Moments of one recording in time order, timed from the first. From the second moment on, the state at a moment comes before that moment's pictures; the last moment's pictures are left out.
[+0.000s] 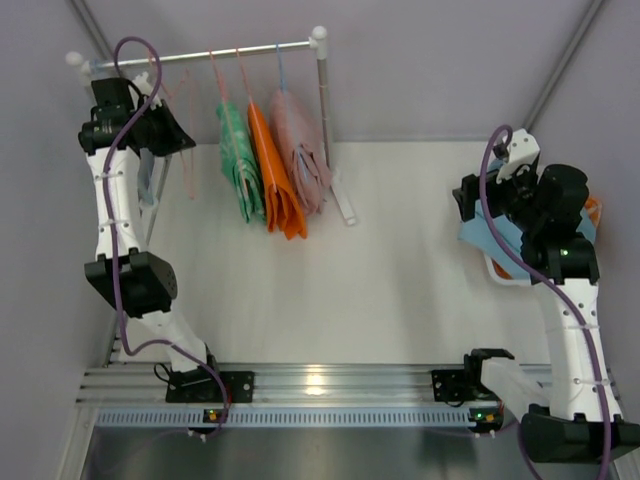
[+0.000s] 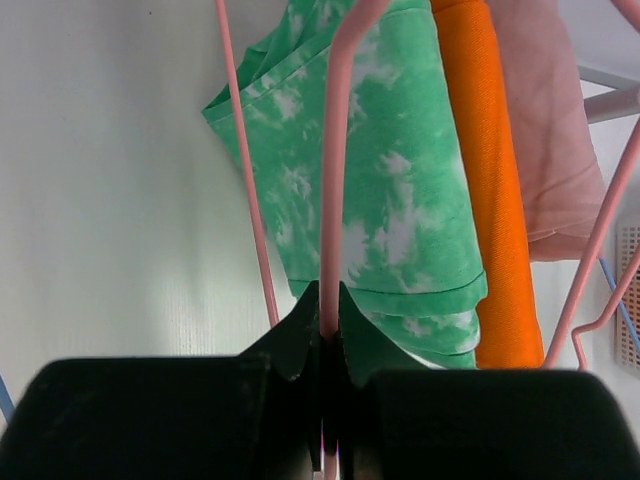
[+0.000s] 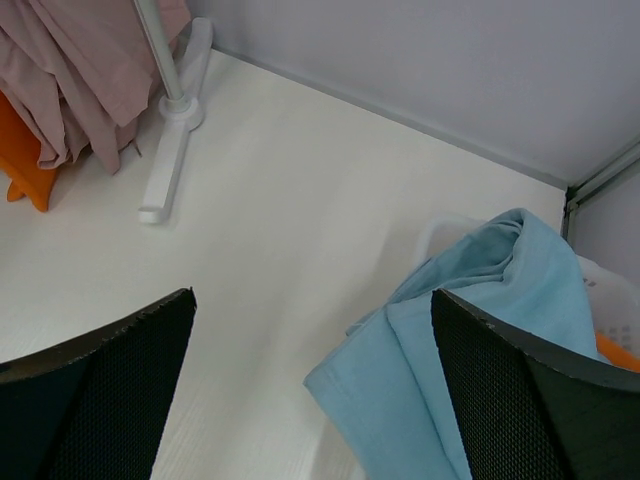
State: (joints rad) left arm 0.23 1.84 2.16 -1.00 0.46 -0.20; right arm -0.02 0.94 1.19 -0.52 -0.34 -0.24
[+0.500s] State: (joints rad) left arm 0.23 1.64 1.89 -0.95 0.47 -0.17; right arm -0.02 0.92 1.19 -0.53 -0.34 -0.22
